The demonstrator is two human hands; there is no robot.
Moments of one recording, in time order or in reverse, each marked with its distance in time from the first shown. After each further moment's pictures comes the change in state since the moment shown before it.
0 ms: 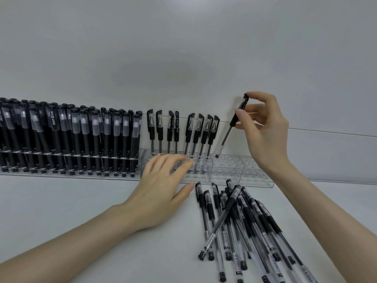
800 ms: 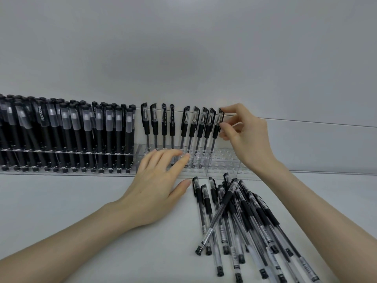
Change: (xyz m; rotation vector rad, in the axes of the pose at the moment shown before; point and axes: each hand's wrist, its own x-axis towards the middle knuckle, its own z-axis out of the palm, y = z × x) left_hand 0.000 0.002 -0.003 0.073 -0.061 0.000; right_hand -0.011 0.016 0.011 -0.255 -0.231 0.054
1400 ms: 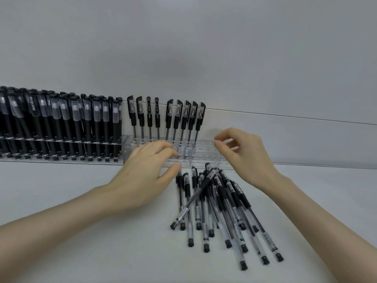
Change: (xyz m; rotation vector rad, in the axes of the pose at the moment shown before) left_hand 0.003 0.029 -0.024 -0.237 -0.021 -0.106; right_hand -0.050 0.004 -0.043 -0.129 -0.190 0.022
